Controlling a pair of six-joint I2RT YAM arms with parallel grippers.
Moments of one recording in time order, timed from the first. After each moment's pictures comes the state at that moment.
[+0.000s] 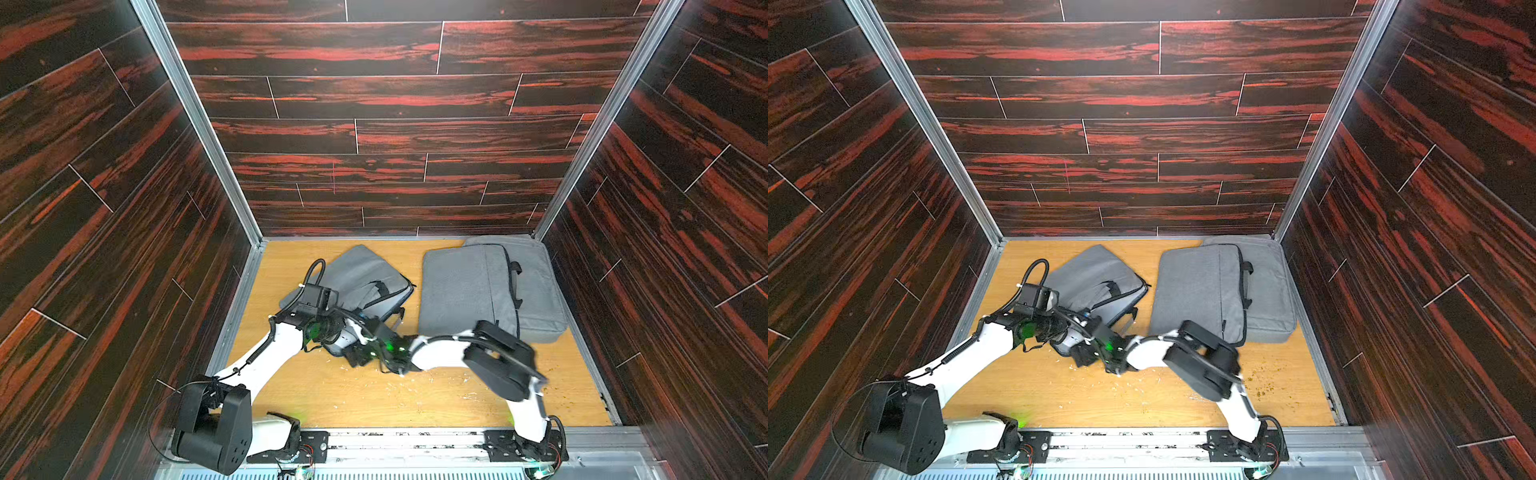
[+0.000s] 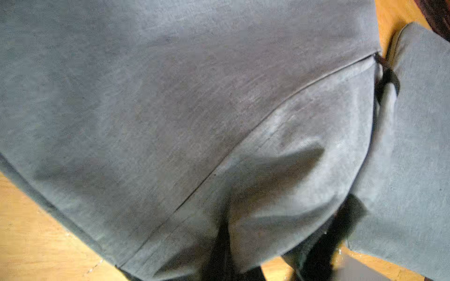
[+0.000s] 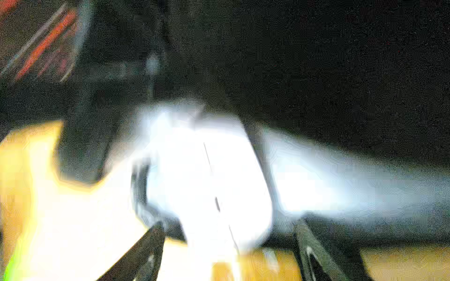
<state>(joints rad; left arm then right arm) -0.27 1.31 0.79 -0.46 0.15 -0.69 1.10 1.99 1.08 0.22 0.01 0.43</state>
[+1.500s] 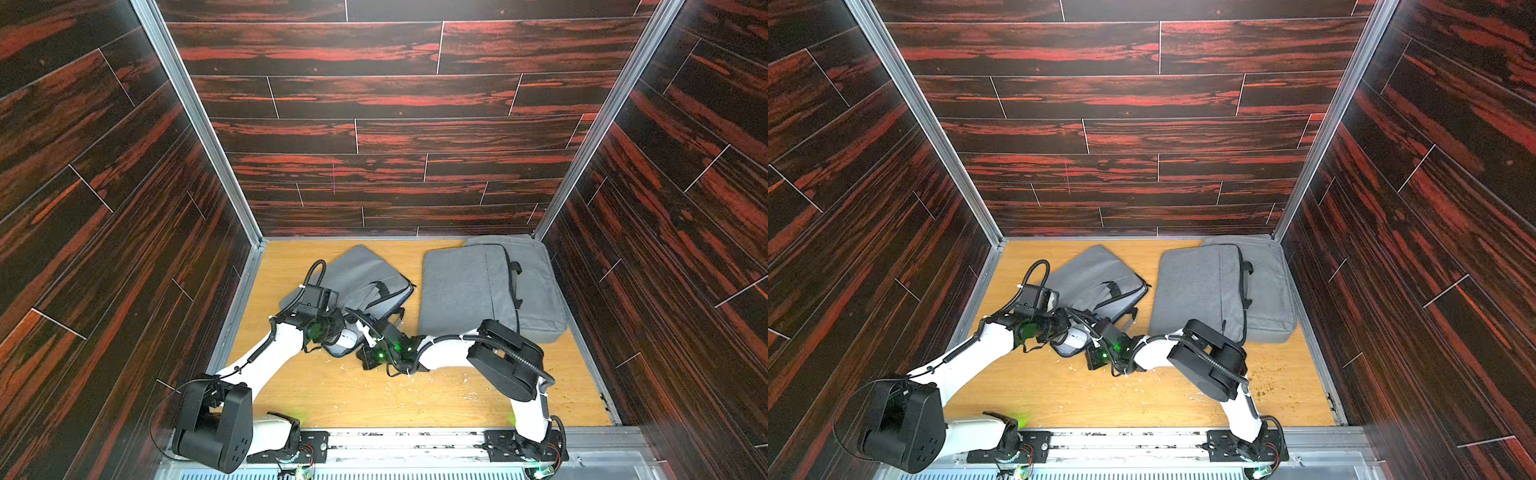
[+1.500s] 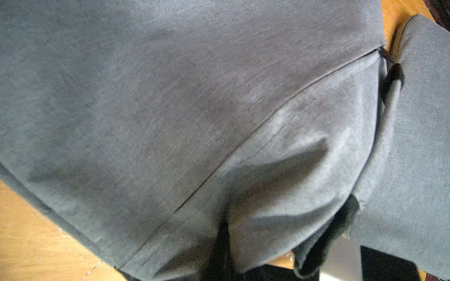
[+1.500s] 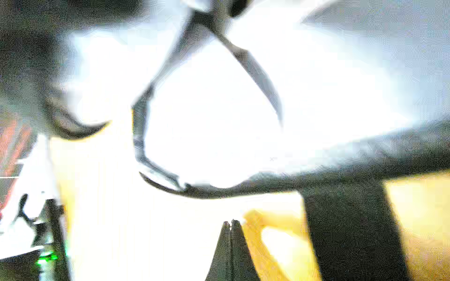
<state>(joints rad) -0.27 1.32 0.78 -0.45 0.16 -0.68 1.07 2.02 1.06 0.19 -0.14 0.59</state>
